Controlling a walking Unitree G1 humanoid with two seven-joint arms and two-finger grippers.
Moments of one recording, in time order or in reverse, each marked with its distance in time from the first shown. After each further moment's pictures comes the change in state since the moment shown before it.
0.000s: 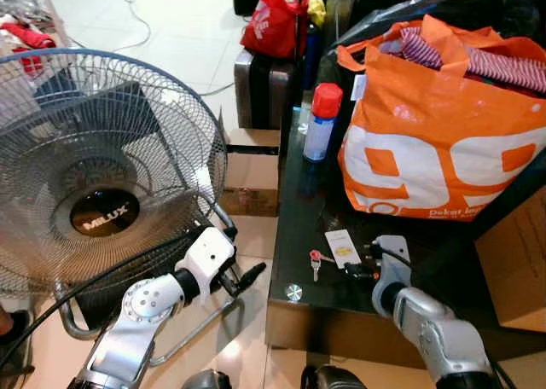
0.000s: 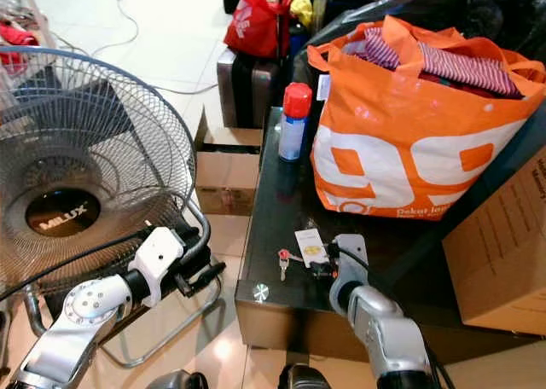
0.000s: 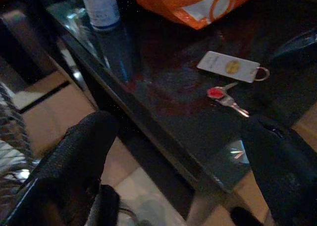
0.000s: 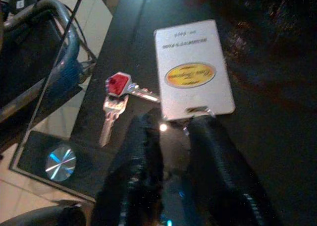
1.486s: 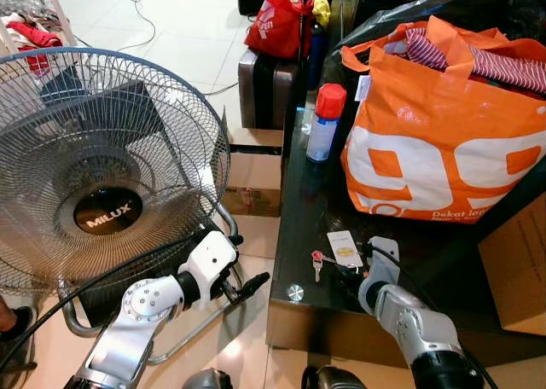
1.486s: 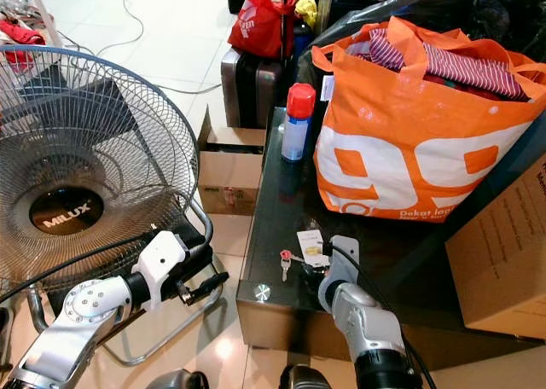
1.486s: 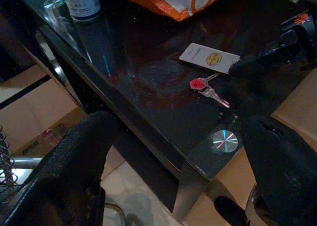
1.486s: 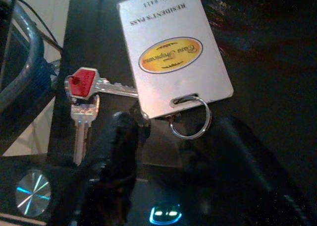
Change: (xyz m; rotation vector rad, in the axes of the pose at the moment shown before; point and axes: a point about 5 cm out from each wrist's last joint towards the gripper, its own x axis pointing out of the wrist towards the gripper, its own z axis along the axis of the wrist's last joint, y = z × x) left arm 0.000 -0.002 -0.001 -0.005 0.021 -0.072; right arm 0.029 0.001 -0.009 0.140 0.066 -0.144
